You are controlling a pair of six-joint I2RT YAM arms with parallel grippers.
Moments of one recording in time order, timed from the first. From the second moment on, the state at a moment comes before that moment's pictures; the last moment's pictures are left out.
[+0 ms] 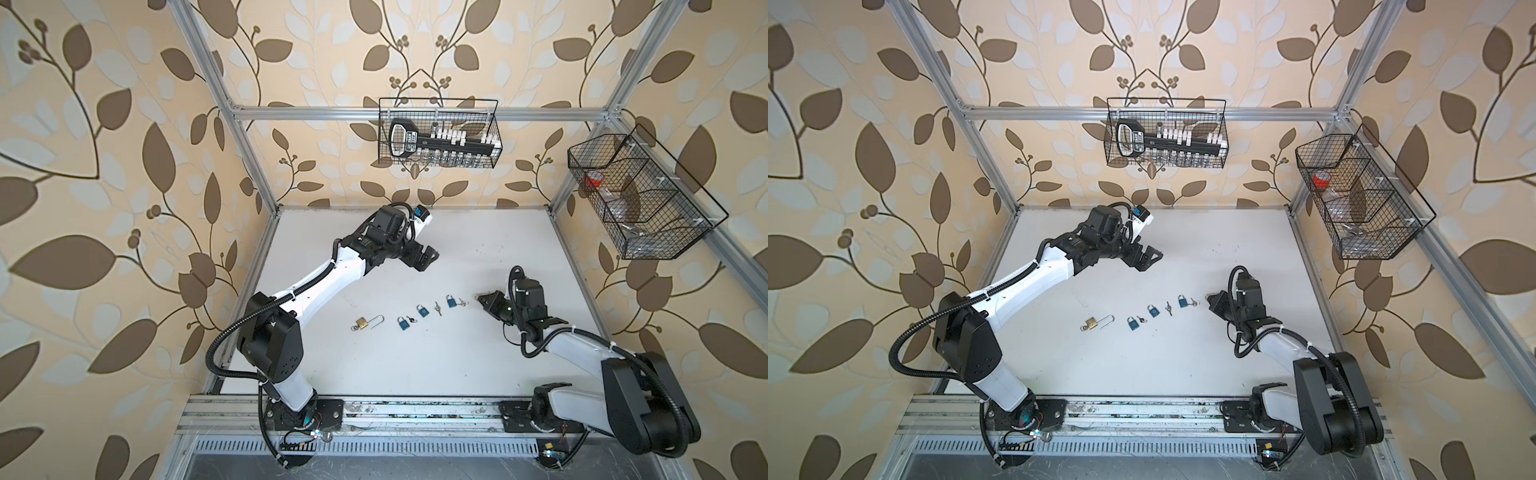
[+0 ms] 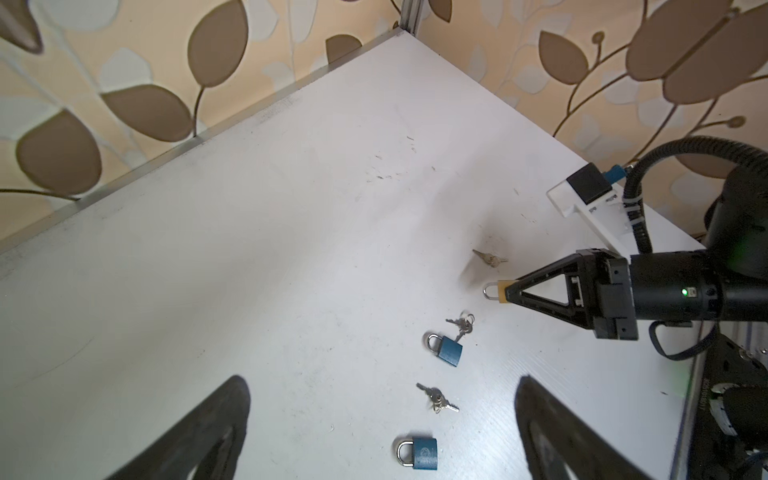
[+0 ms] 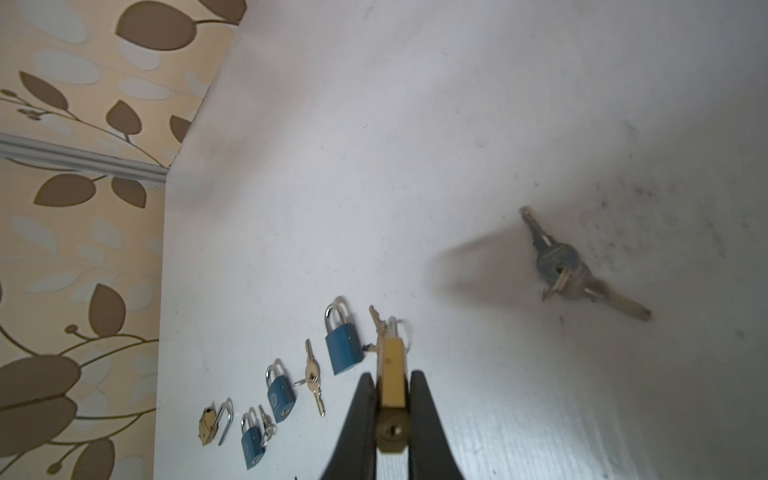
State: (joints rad) left arm -0.57 1.65 1.45 -0.42 0.30 0.02; right arm 0.13 1.30 0.40 0.17 -0.25 0.80
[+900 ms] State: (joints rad) left arm -0.57 1.65 1.45 -0.42 0.28 0.02; right arm 0.13 1.46 0.45 0.27 -0.18 0.97
